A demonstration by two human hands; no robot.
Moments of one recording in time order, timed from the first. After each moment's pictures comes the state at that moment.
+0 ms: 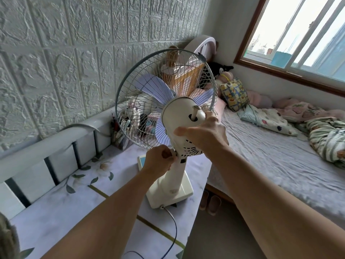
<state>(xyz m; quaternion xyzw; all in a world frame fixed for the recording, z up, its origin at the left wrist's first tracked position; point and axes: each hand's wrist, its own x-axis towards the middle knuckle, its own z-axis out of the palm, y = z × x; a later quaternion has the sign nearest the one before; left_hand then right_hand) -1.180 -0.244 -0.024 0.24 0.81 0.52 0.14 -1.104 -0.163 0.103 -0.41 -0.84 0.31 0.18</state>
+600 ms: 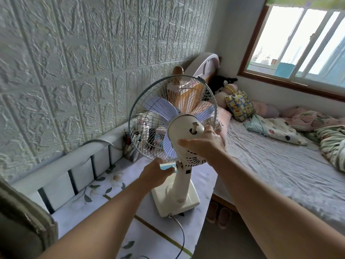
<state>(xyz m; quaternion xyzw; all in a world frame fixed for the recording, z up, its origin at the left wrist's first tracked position) -1.172 -0.285 0.010 0.19 0.86 0.41 0.22 -1.102 -0.168 0.121 -0.41 -0.85 0.32 0.12</state>
